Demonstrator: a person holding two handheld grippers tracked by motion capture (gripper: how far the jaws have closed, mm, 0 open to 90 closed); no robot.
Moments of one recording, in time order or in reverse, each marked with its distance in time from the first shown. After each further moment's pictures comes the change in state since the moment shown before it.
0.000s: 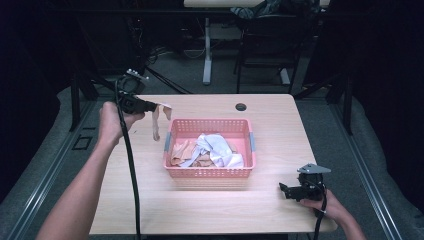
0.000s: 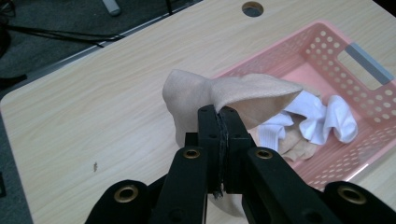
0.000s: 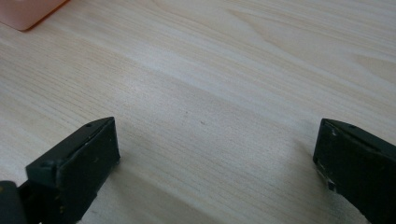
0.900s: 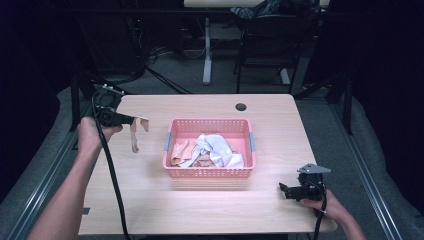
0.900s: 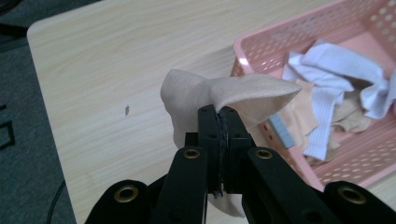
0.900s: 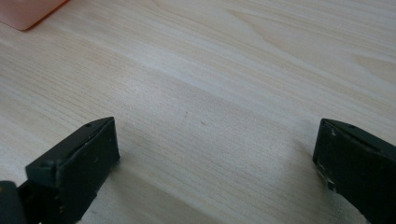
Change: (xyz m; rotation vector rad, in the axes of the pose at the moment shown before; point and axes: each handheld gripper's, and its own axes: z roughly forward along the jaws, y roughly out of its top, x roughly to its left) left arm 0.052 -0.063 0.011 0.088 0.051 -0.128; right arm 0.000 0.000 -0.001 0.007 -0.002 -0.005
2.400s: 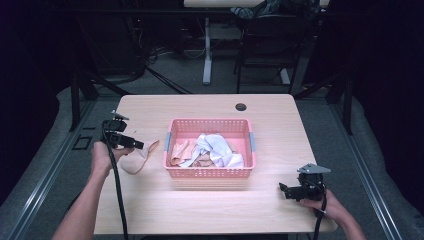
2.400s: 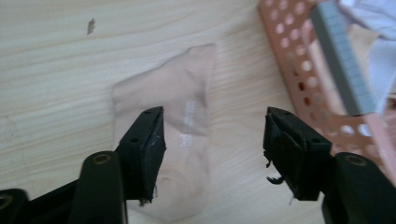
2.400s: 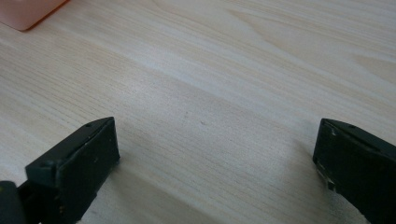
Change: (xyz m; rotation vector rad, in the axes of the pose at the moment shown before) left arm 0.009 -0.050 0.071 0.104 -0.070 -0.153; right arm 0.000 0.000 0.000 -0.003 0.004 0.003
